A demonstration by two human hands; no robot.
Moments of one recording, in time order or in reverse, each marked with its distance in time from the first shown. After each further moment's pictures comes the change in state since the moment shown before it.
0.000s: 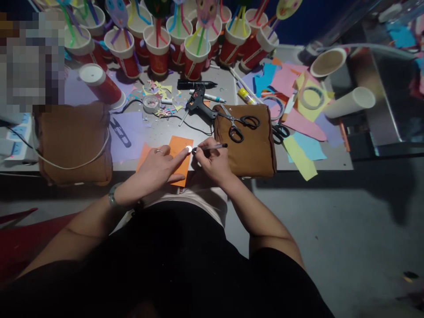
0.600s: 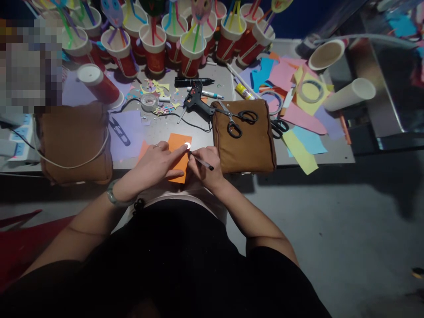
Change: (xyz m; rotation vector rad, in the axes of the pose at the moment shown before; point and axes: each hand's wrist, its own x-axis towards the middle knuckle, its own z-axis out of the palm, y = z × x) left_hand 0.001 -0.005 -0.005 -0.067 0.008 -0.008; right_hand -0.031 0.010 0.022 -0.226 0.113 -0.302
